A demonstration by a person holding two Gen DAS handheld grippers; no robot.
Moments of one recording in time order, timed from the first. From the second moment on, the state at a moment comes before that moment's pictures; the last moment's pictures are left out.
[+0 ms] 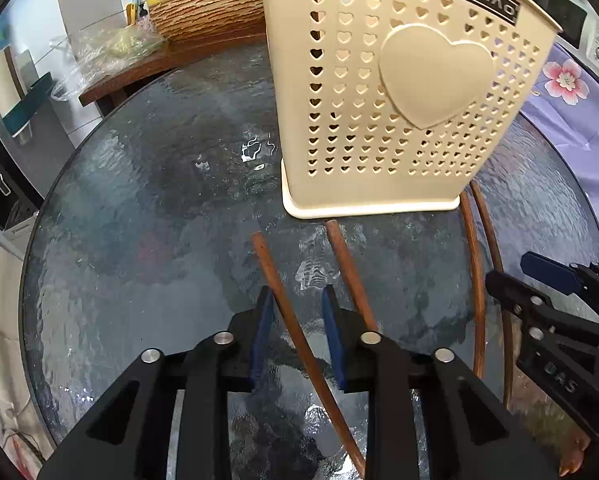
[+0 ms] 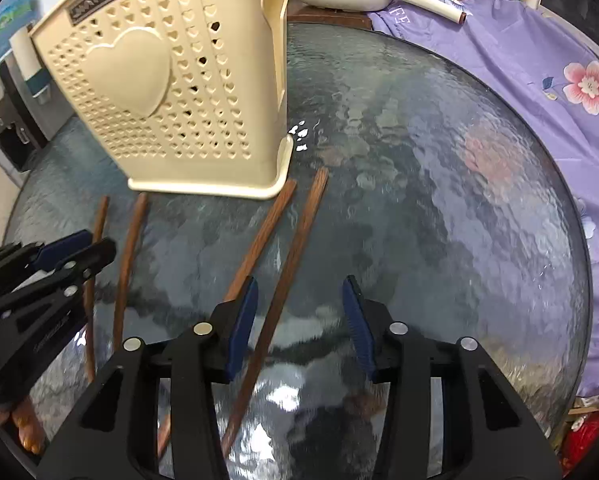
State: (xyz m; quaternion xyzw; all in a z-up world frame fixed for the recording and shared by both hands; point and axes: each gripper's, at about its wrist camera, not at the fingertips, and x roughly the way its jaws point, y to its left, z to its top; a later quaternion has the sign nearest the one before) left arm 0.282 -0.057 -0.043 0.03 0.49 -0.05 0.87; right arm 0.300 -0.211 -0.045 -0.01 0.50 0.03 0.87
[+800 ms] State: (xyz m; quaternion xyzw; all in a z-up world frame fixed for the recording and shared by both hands) left arm 0.285 -0.065 -0.043 0.05 0.49 -0.05 0.87; right arm 0.318 -0.213 -0.049 -0.02 0.50 0.00 0.87
